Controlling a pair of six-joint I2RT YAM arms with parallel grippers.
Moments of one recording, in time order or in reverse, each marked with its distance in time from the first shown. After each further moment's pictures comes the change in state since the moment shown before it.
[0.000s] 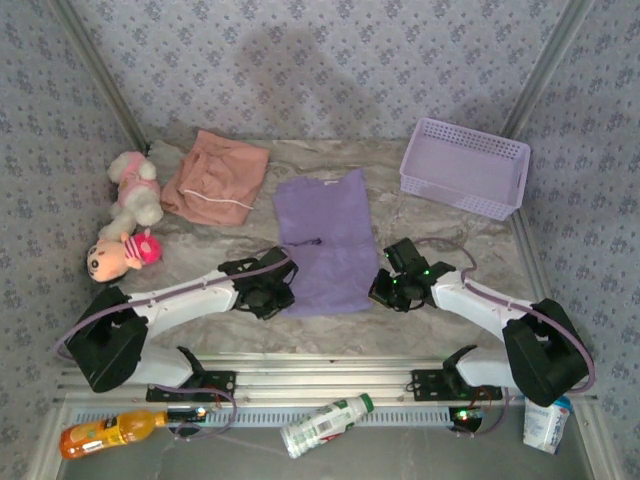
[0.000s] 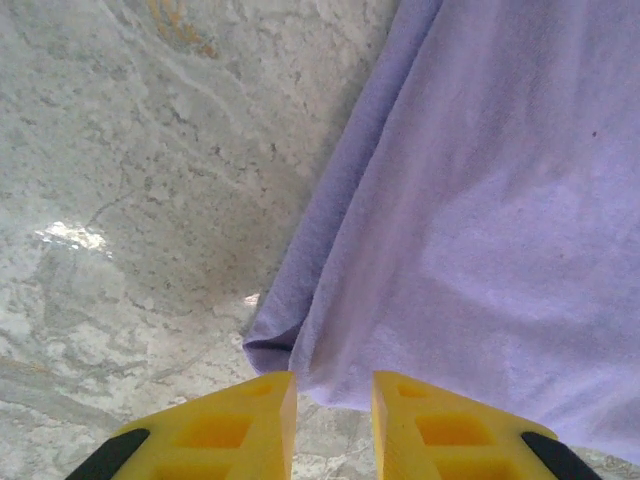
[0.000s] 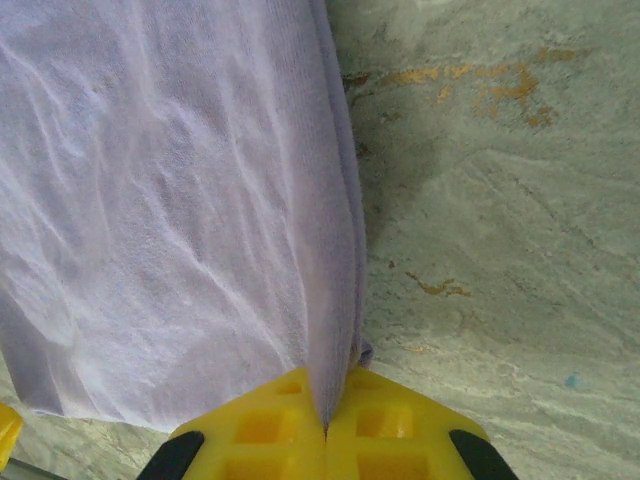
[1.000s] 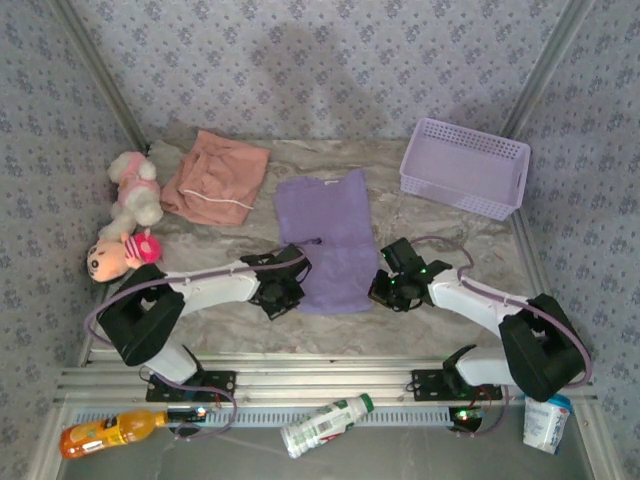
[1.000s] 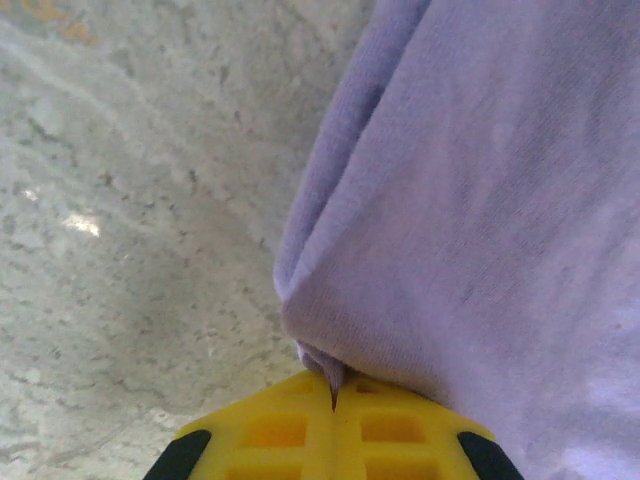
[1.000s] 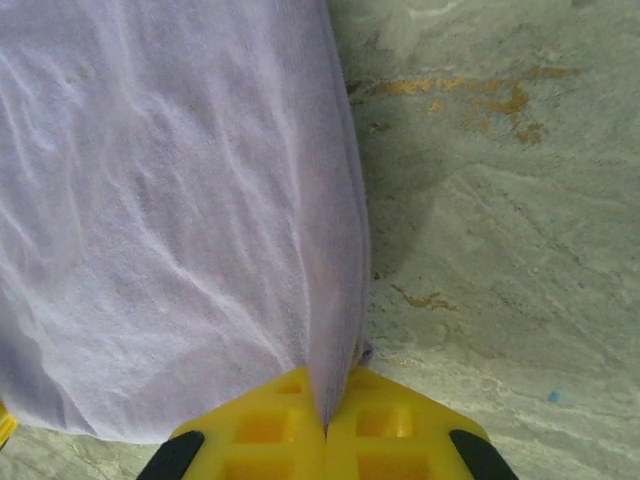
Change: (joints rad) left arm -0.002 0.204 0.076 0.045 0.012 -0.013; right arm 0.013 0.029 0.021 -0.024 0.038 -0.045
